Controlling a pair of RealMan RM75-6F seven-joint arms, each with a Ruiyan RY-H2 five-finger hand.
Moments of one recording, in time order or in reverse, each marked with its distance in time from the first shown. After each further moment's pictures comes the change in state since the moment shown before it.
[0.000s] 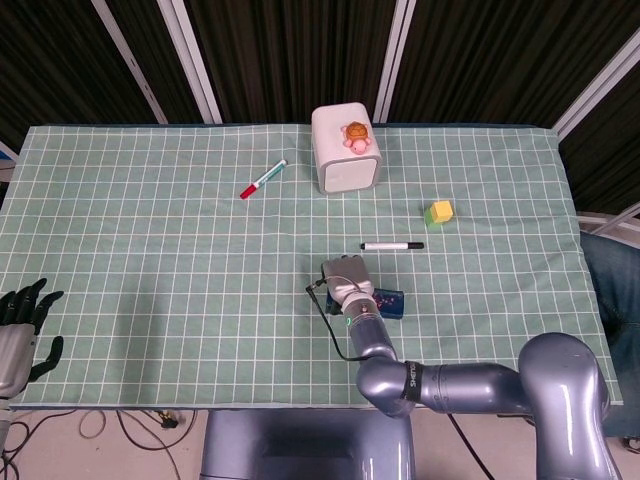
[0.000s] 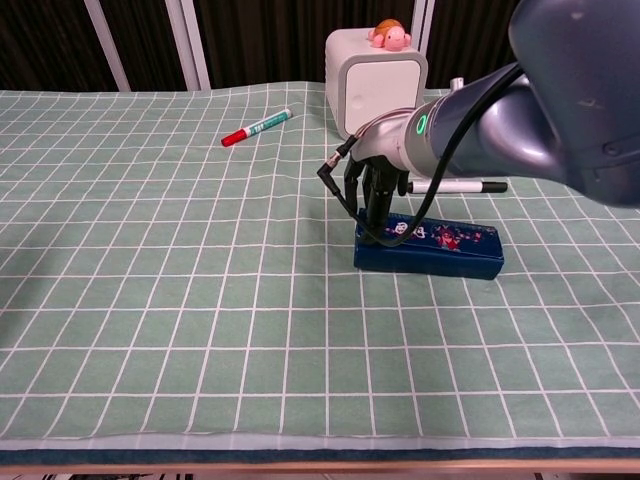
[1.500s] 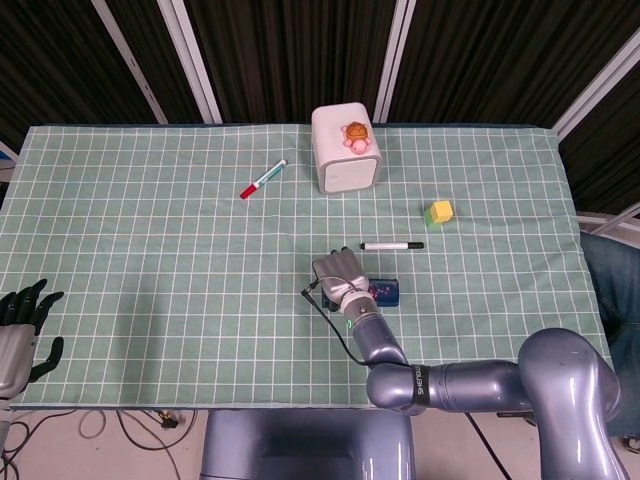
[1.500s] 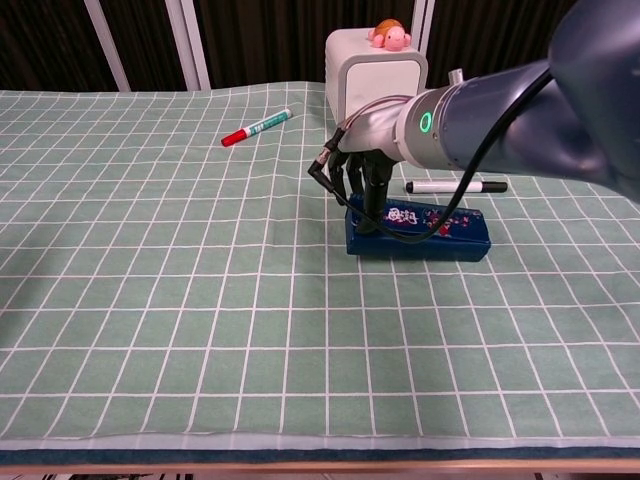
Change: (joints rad) left arm 0.000 0.002 0.002 -0.002 -0.002 -0.003 -0.001; right arm 0.037 0.050 -0.134 -0.017 -0.203 -0.063 0.095
